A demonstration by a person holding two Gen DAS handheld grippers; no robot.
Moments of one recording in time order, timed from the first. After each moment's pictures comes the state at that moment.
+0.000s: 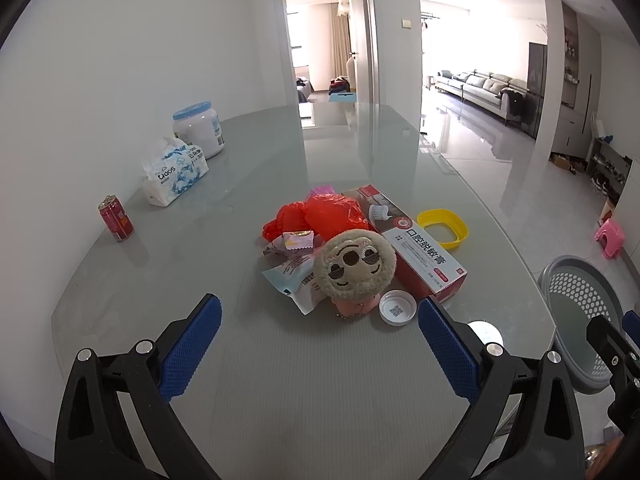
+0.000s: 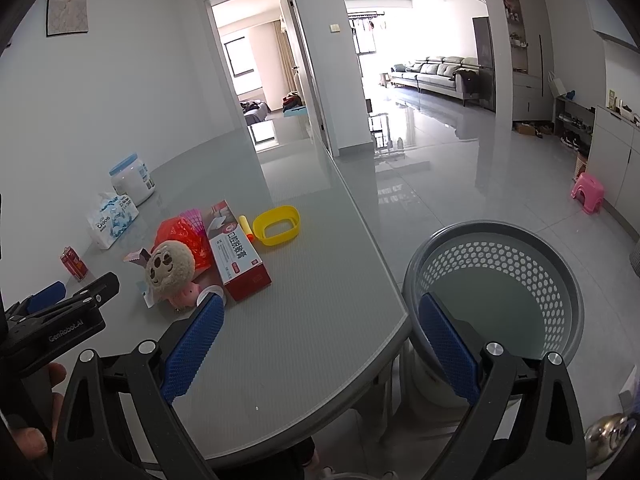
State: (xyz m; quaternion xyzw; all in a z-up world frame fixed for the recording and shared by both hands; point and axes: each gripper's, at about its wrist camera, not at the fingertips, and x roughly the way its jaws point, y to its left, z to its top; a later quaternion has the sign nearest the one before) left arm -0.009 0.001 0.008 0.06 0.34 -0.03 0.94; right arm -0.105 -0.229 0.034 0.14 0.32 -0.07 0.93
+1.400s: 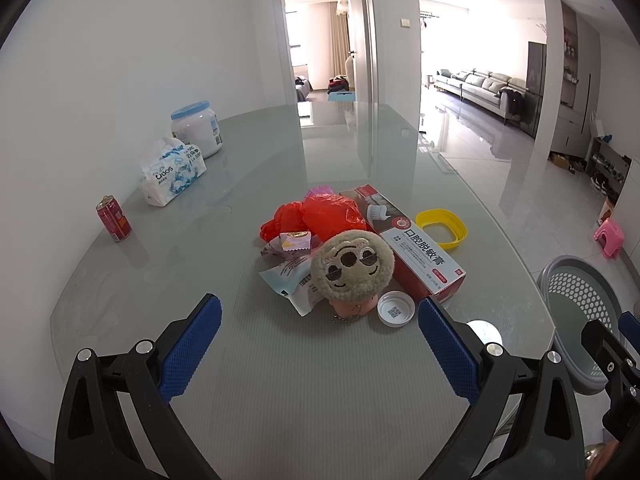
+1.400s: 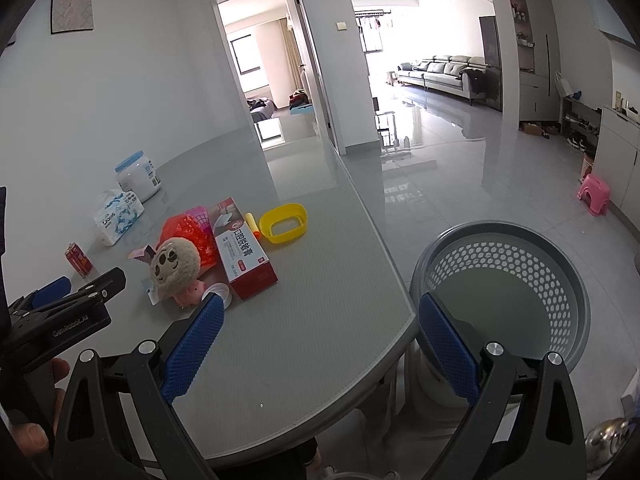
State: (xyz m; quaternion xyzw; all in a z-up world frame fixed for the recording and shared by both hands) left arm -0.010 -0.001 0.008 0.06 0.34 -0.03 0.94; right arm -0.105 -0.232 0.038 0.14 0.33 -0.06 0.93
